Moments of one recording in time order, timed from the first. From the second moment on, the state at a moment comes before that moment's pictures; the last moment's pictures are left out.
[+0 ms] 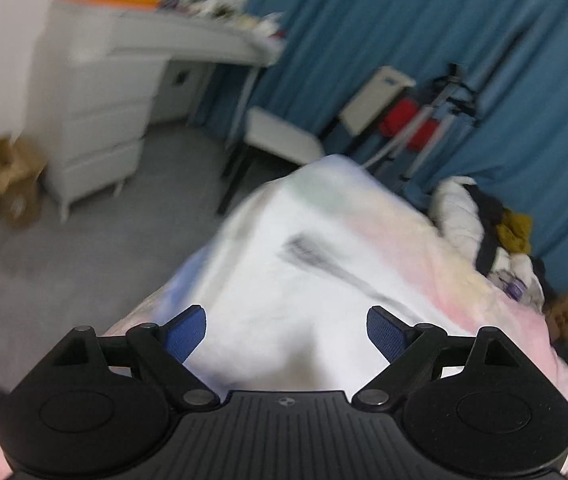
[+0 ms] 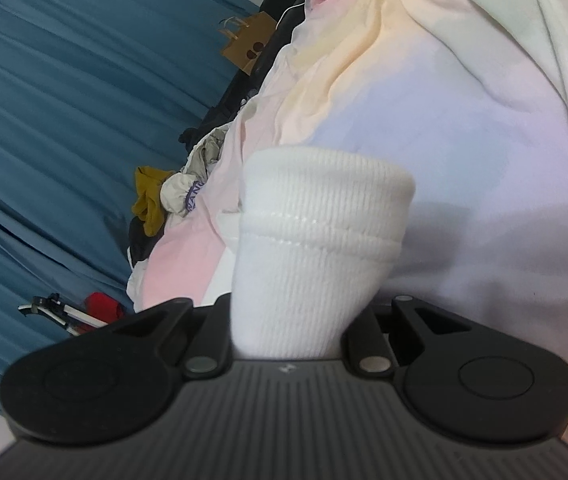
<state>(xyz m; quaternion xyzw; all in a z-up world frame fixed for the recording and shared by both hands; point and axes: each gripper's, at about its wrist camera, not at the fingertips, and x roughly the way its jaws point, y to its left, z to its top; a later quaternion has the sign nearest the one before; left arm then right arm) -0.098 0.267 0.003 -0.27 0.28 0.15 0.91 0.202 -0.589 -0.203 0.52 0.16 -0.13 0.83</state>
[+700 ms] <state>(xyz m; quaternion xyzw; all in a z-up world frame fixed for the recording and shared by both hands) 0.050 0.043 -0.092 -0.03 0.37 0.08 0.92 0.208 -0.587 -0.203 0.48 0.18 -0.14 0.85</state>
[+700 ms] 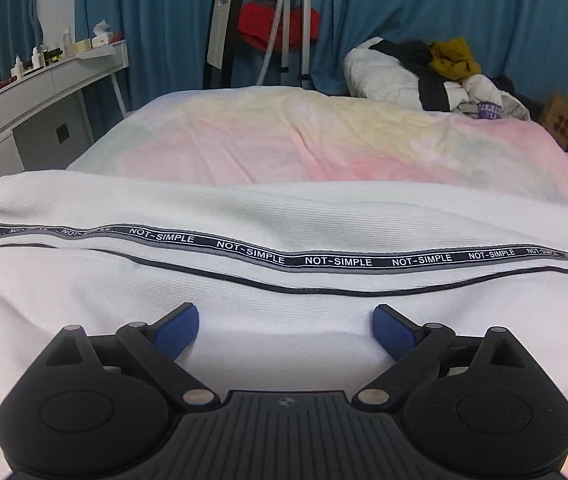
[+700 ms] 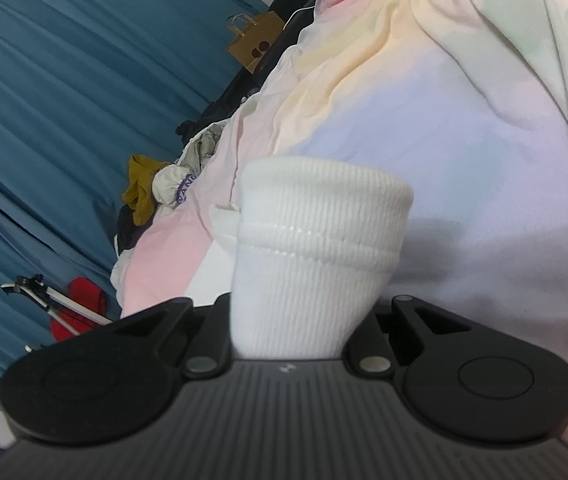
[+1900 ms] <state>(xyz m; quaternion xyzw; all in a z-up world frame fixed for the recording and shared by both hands) 0.071 0.062 -0.097 -0.05 0.37 0.05 0.93 0.175 -0.416 0.007 0.16 0.03 -0.06 0.99</state>
